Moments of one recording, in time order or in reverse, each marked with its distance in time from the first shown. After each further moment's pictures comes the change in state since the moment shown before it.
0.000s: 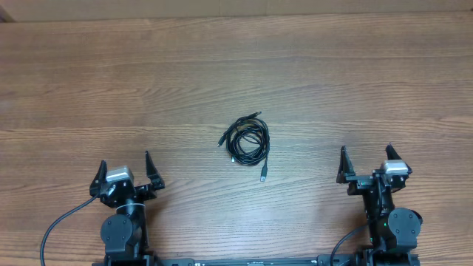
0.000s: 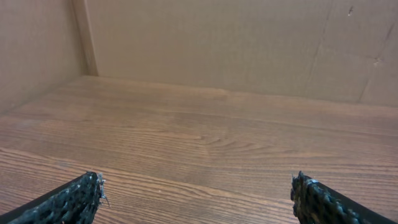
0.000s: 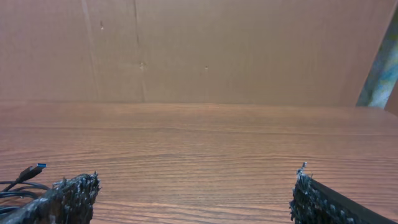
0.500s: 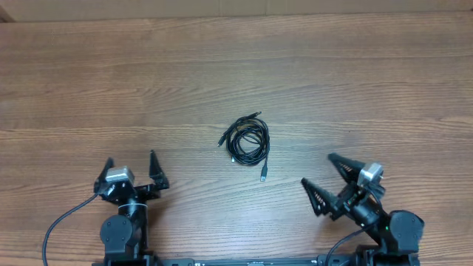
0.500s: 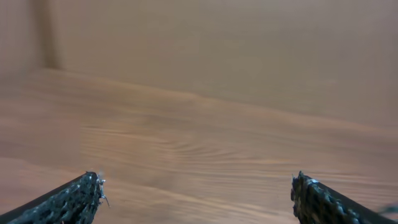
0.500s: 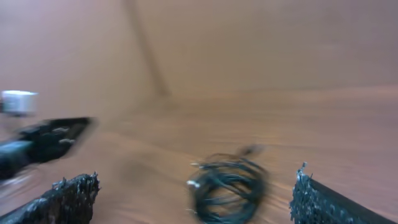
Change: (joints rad) left arm 0.000 0.000 -0.001 0.035 0.127 -0.135; right arm 0.000 0.000 0.000 0.137 -0.755 0.398
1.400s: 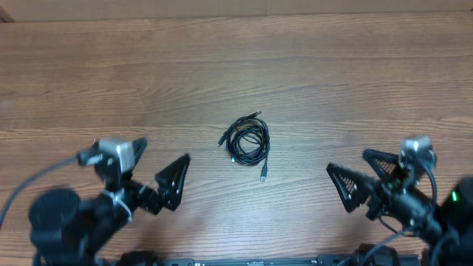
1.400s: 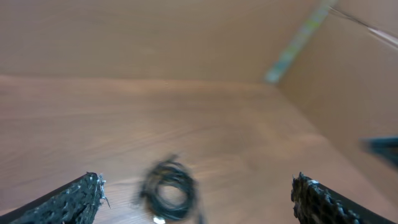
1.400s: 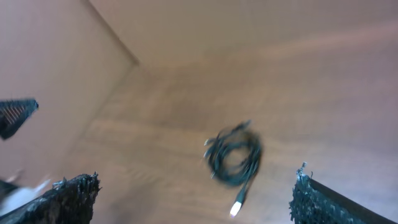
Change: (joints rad) left arm 0.000 0.591 1.031 -0.733 0.694 -0.040; right arm -0.131 0.583 1.010 -1.097 0.022 -0.229
